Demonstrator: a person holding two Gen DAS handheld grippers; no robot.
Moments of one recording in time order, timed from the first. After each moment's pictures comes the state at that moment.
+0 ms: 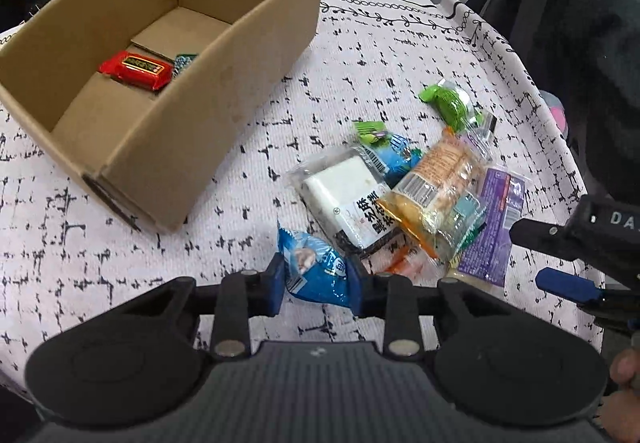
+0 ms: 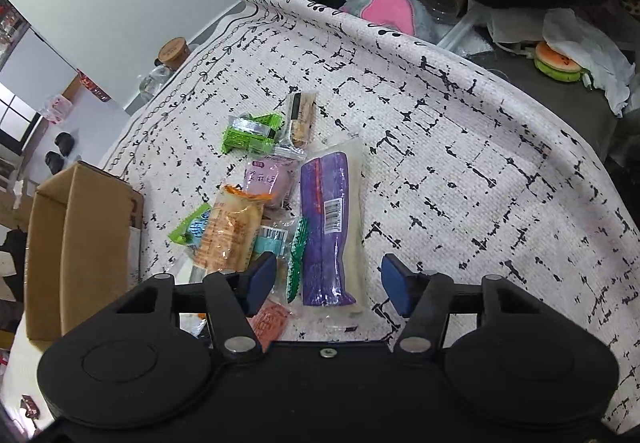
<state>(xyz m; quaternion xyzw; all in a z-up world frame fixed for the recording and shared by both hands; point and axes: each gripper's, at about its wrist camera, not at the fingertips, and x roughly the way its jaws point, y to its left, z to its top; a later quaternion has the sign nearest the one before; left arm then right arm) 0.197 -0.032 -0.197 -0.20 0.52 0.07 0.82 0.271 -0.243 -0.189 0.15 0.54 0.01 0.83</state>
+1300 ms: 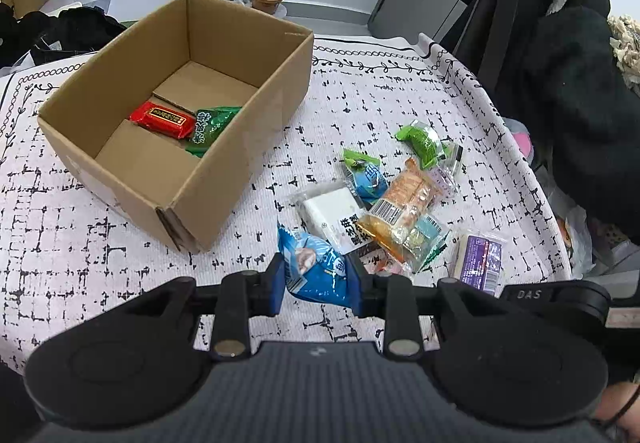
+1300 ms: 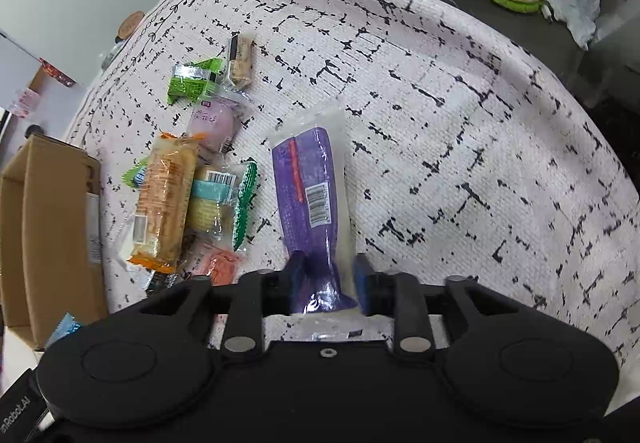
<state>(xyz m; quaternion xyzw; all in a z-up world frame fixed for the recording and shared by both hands) 0.168 -0.027 -0.147 -0.19 0.48 0.06 0.85 0.247 -0.257 -0.211 0.16 0.59 -0.04 0.79</state>
